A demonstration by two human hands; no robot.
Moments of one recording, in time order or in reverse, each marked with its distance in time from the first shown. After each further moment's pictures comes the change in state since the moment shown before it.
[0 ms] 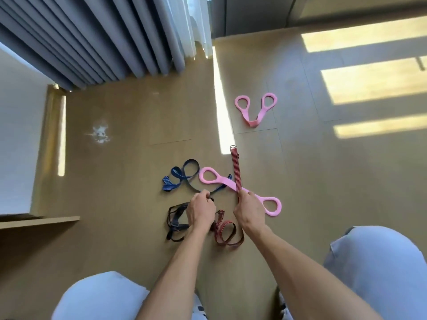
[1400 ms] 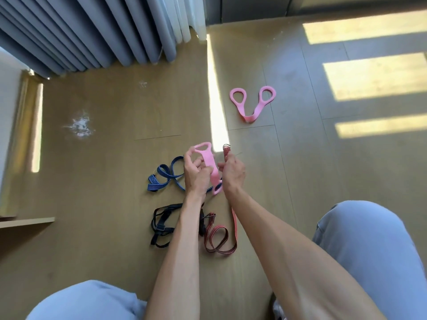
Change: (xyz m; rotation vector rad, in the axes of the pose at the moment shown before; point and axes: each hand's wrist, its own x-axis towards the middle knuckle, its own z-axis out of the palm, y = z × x) left_hand 0.067 0.053 0.009 -1.066 -0.017 0.054; right_hand 0.086 -0.054 -0.021 1.043 0.113 0.372
